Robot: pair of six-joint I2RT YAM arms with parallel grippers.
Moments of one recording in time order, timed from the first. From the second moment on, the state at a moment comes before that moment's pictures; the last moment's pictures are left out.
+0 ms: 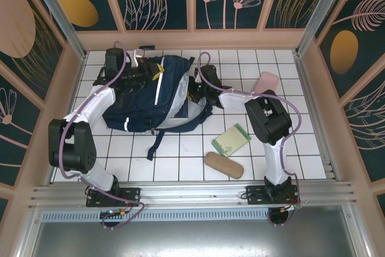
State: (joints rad) left arm -0.14 1.62 1.21 -0.07 0.84 -1.02; right arm 0.58 2.04 1.30 0.24 -0.45 1.08
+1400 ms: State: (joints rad) left arm -0.72 1.73 1.03 -0.30 0.69 -0.61; right arm 0.18 1.33 0.60 -0.33 -0.28 0.72
